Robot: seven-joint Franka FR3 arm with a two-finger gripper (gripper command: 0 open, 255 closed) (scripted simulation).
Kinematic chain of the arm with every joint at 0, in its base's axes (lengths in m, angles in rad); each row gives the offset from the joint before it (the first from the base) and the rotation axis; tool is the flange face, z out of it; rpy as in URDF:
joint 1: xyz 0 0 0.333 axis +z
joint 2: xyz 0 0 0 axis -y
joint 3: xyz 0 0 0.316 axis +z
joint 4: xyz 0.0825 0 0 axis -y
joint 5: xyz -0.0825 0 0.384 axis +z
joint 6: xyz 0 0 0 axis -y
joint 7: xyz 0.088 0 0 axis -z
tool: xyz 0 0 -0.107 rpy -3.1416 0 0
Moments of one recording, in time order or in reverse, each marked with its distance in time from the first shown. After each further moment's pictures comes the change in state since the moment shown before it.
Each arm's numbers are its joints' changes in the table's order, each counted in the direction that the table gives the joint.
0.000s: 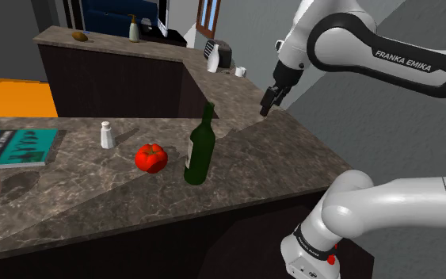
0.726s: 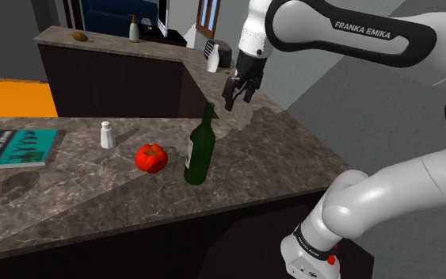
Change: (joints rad) arm 0.013 -0.290 0.133 0.234 0.108 -0.003 0.209
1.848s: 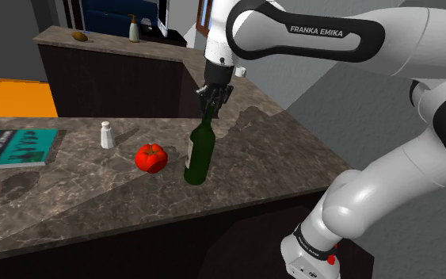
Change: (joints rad) arm 0.010 -0.208 0.084 0.094 0.038 0.086 0.149
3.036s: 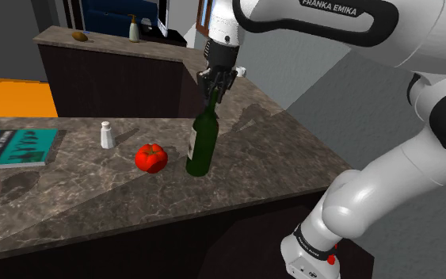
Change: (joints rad) arm -0.004 -0.016 -0.003 0.137 -0.005 -0.122 -0.002
